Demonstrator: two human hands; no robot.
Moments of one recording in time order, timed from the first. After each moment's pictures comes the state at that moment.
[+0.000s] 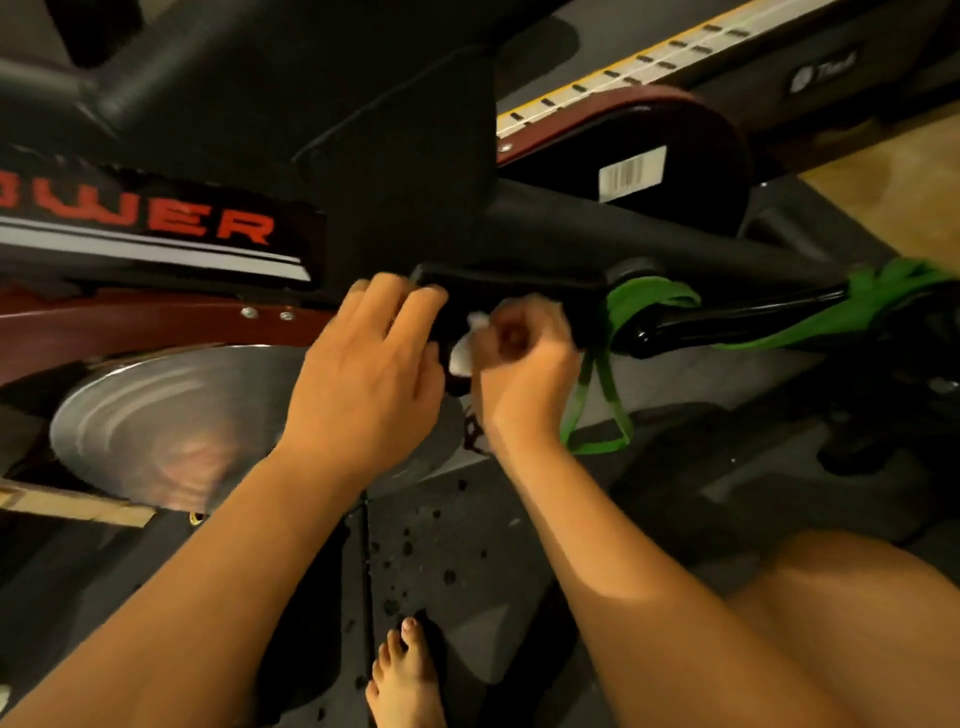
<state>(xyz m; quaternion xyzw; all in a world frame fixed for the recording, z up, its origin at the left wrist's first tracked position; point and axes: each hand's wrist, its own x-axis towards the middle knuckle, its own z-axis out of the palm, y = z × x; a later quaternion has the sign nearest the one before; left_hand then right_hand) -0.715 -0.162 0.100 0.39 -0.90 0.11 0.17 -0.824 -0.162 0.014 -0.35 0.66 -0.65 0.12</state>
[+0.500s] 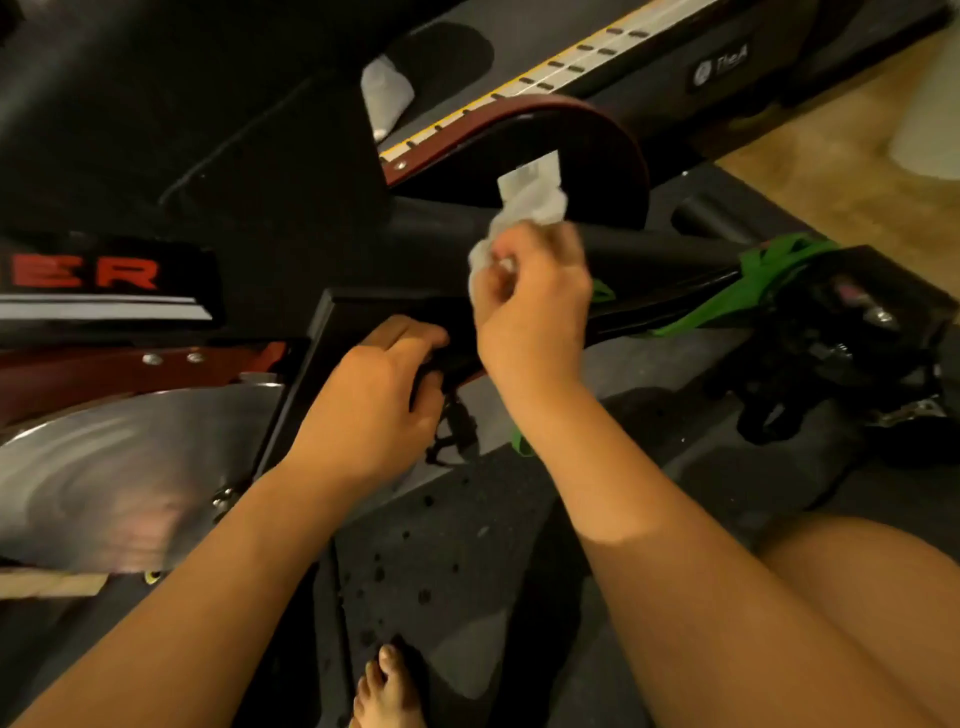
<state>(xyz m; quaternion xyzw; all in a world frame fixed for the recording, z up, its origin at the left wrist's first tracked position) -0.754 -0.171 0.073 0.37 -0.92 -0.05 0.13 -0.898 -0.152 0.056 -0.39 0.67 -0.63 0.04</state>
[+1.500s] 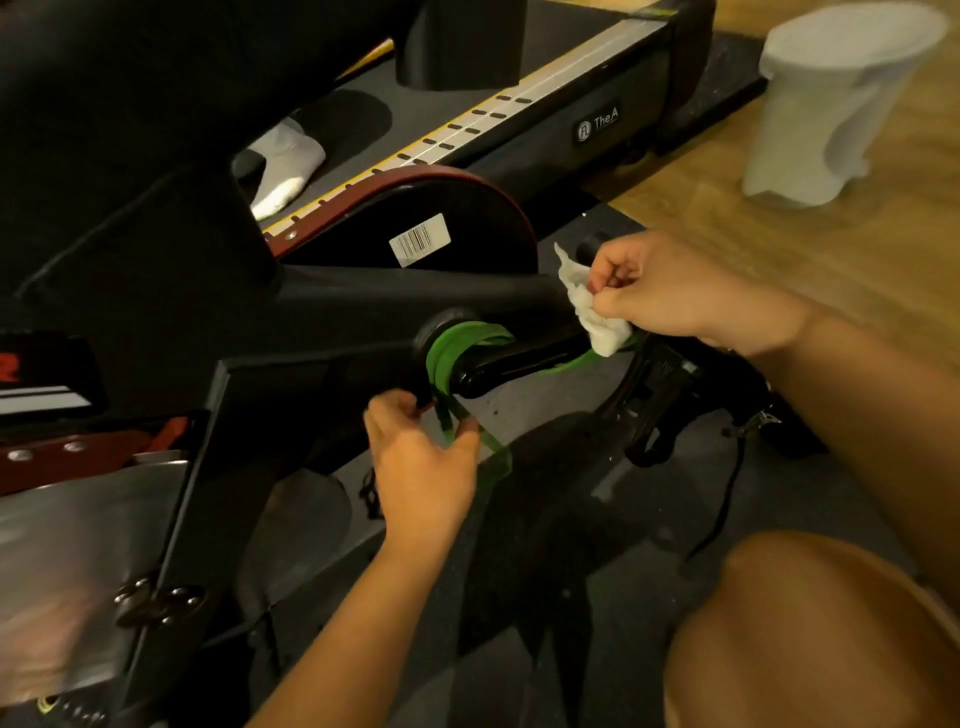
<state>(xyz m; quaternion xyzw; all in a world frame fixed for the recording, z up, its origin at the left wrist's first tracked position) -0.837 -0.127 0.003 0.56 -0.72 -0.27 0.29 -1.095 -0.092 0.051 -0.50 0.75 -0.36 0.24</state>
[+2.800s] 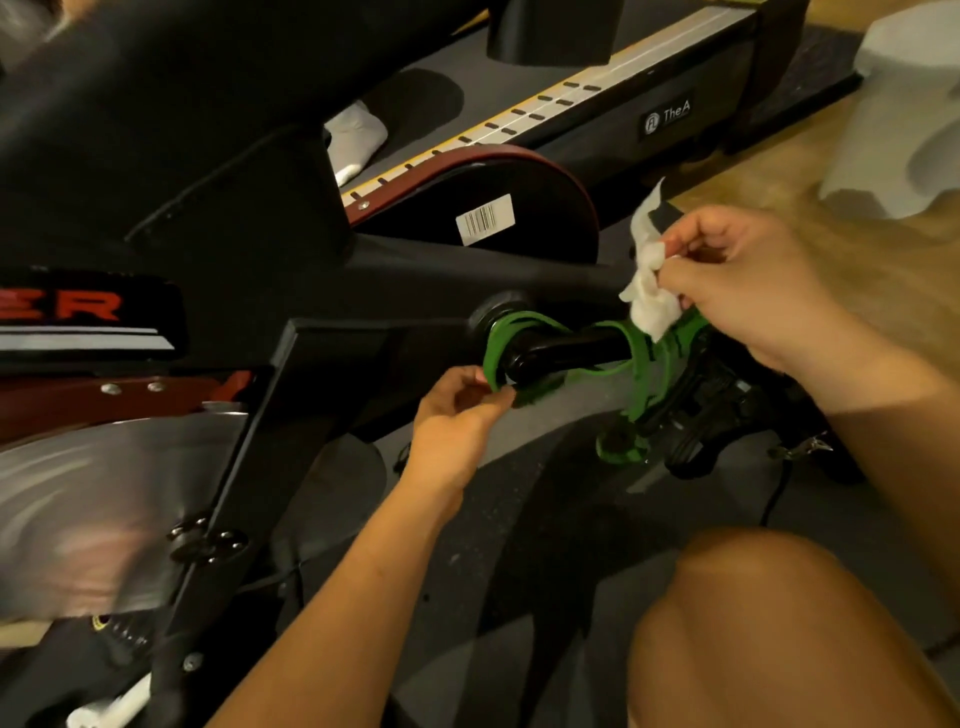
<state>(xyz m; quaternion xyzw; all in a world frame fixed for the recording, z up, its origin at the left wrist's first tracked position) -0.832 -0.142 0.016 0.53 -0.61 -0.52 0.26 -1.078 -0.088 0.052 -0.43 0.67 -0.56 0.22</state>
